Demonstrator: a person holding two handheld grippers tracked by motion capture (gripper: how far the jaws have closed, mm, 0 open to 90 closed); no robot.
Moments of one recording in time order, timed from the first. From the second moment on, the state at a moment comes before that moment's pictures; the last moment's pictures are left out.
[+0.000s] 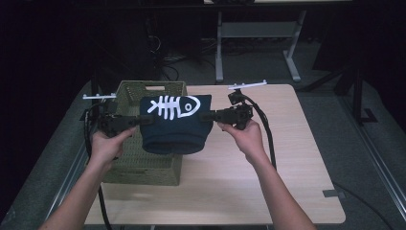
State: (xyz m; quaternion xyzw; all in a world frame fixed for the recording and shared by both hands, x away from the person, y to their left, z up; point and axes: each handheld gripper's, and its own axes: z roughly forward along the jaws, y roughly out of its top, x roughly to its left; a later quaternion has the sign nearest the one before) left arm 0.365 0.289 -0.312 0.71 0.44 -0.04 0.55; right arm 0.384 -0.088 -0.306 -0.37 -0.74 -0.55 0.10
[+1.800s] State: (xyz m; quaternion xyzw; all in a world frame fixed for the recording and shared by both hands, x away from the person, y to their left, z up) left arm 0.362 0.374 -0.320 0.68 0.50 -0.03 0.54; right arm 0.405 0.003 -0.315 -0.36 -0.75 -0.54 0.12
